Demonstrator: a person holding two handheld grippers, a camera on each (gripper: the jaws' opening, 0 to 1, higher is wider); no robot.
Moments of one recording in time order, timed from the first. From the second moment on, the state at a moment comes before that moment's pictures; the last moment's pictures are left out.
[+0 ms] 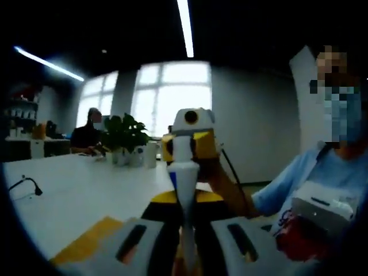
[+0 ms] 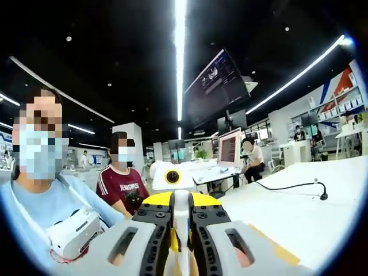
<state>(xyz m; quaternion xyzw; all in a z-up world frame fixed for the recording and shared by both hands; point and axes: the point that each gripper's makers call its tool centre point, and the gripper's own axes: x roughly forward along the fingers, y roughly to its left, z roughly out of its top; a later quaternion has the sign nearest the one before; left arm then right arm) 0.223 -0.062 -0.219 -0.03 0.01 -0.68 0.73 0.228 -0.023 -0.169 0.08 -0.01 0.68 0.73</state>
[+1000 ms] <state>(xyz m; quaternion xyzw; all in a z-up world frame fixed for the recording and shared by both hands) 0.296 -0.050 -0.212 -0.01 -0.03 -0.42 0.91 0.281 -0.020 -0.163 0.03 -0.08 0.46 0.88</state>
